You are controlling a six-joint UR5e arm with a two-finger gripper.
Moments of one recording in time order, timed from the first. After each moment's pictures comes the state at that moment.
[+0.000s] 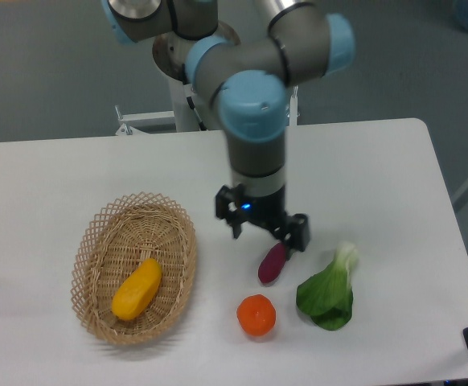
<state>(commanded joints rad) 2.48 -1.86 -1.42 -1.27 1.52 1.05</state>
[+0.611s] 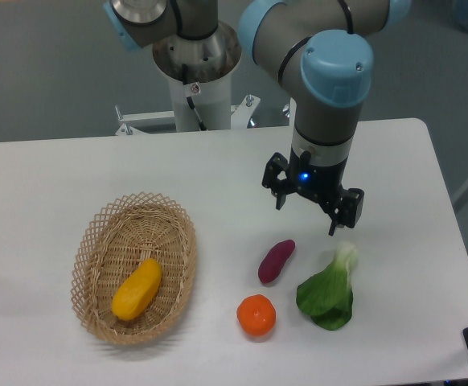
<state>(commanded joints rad) 2.53 -1.86 -1.41 -1.31 1.49 1.13</state>
